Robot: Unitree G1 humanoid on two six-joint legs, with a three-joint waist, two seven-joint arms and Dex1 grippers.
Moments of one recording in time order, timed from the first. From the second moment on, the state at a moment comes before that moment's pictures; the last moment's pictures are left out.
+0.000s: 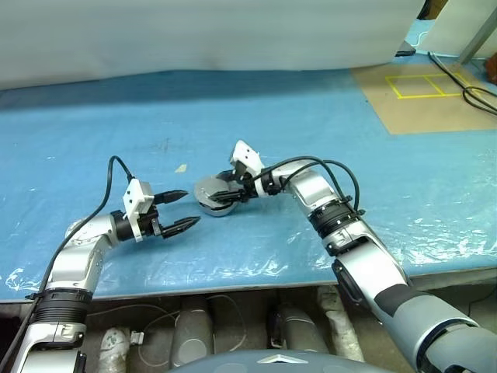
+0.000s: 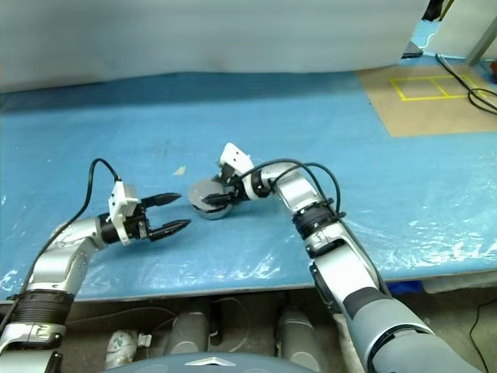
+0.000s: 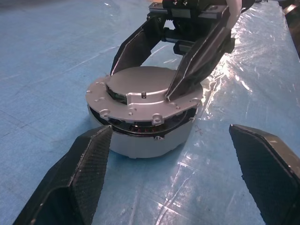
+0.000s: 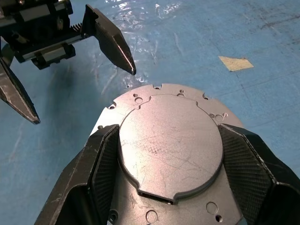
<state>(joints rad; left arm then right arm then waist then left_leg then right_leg) -0.19 0.56 0.09 0.16 -0.42 0.09 -1.17 -0.88 -0.14 0.33 0.62 0.04 0.29 1.07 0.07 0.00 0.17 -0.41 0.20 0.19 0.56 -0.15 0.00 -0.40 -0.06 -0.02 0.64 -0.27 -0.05</state>
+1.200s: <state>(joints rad) -0.20 0.54 0.08 0.16 -0.42 0.09 -1.15 -0.89 -0.10 0.36 0.68 -0.04 0.35 0.85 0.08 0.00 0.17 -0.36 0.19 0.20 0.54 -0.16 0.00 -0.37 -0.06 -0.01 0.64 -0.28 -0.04</state>
